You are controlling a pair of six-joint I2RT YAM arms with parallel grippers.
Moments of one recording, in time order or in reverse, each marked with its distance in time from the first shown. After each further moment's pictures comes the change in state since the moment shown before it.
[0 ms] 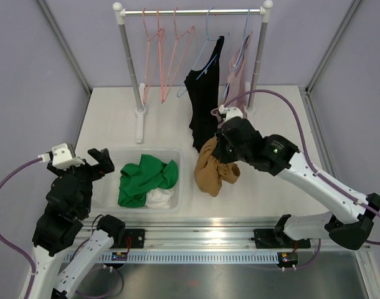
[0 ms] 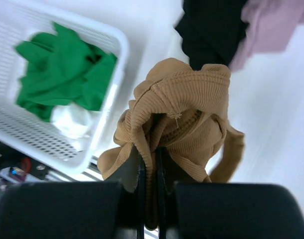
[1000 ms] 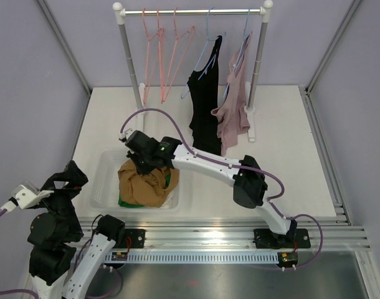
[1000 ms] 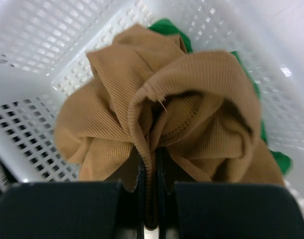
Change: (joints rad) left arm 0.038 -0.340 -0.092 0.065 -0.313 -0.045; right arm 0.243 0.950 0.787 0.112 -0.219 -0.222
